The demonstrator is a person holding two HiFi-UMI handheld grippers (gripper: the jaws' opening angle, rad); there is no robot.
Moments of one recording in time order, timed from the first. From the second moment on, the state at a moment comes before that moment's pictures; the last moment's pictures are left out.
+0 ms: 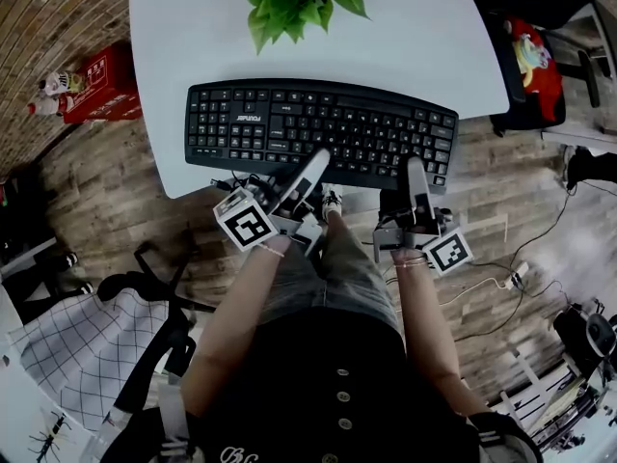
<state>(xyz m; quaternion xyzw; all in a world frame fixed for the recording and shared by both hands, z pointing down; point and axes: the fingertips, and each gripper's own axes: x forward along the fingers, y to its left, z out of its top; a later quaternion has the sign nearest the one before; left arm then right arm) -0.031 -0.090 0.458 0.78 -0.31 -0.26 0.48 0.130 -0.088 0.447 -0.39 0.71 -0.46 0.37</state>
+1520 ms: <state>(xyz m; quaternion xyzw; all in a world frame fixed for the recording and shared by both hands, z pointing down) 0.008 -0.047 0.535 0.78 -0.28 -0.07 0.56 0.157 -0.125 0.534 -0.45 0.62 -0.51 0.38</state>
